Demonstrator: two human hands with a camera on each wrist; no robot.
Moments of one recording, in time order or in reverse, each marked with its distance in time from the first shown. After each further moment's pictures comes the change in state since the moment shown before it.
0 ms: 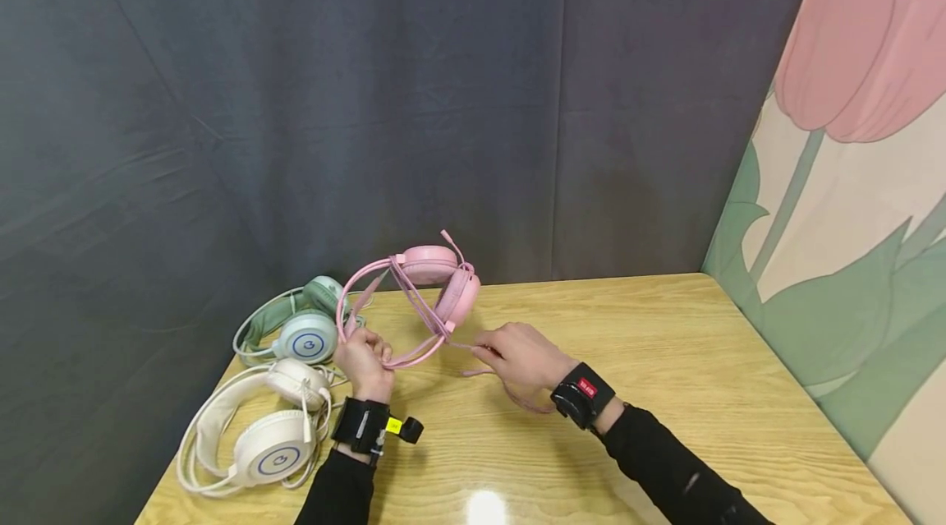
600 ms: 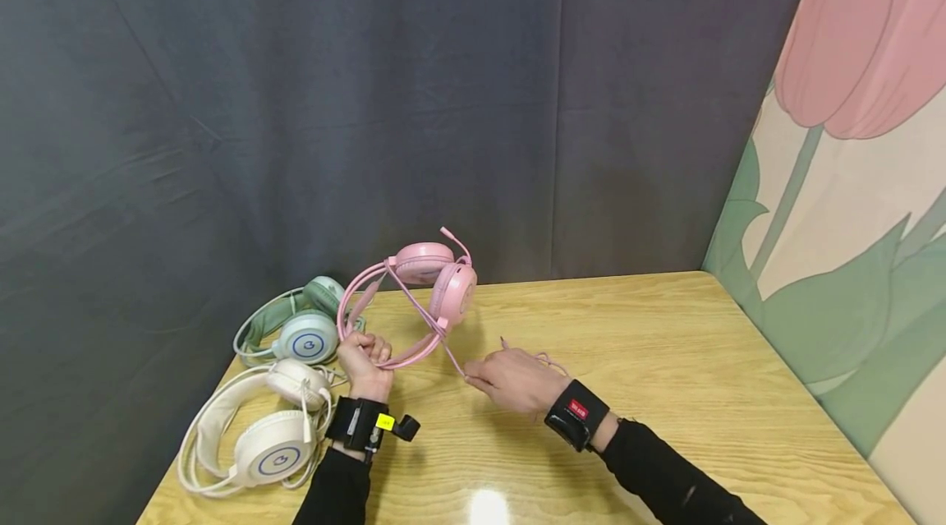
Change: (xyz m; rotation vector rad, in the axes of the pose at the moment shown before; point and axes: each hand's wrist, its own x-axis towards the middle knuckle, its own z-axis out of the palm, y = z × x) left_hand 0.008 0.002 -0.007 -0.208 -0.047 -0.201; right_hand -0.014 -0.013 0.025 -0.069 -0.181 0.024
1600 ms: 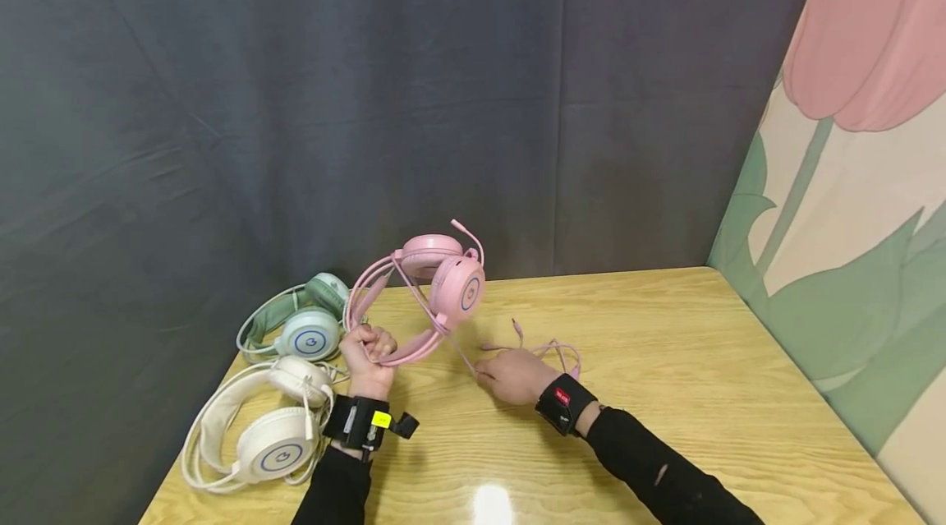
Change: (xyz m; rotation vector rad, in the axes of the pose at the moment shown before) left_hand -0.001 0.008 -0.002 -0.201 -0.219 -0.214; right_hand 0.014 0.035 0.049 -0.004 -0.033 0.028
